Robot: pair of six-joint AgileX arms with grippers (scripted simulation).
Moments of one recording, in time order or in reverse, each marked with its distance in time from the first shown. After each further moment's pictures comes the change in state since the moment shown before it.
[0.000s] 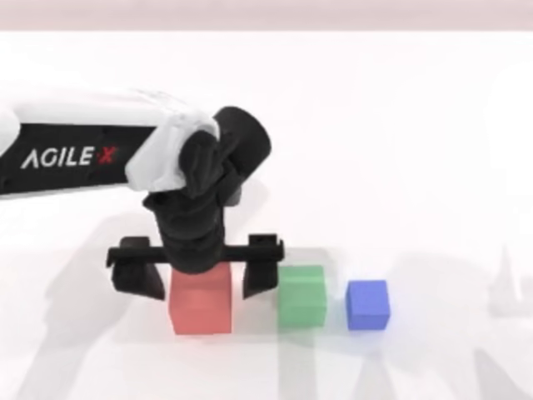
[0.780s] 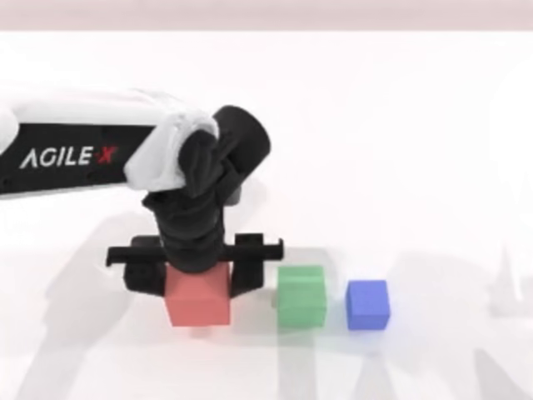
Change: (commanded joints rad) left arm 0.000 0.000 0.000 0.000 0.000 0.000; right arm 0.000 0.000 0.000 0.000 0.000 0.000
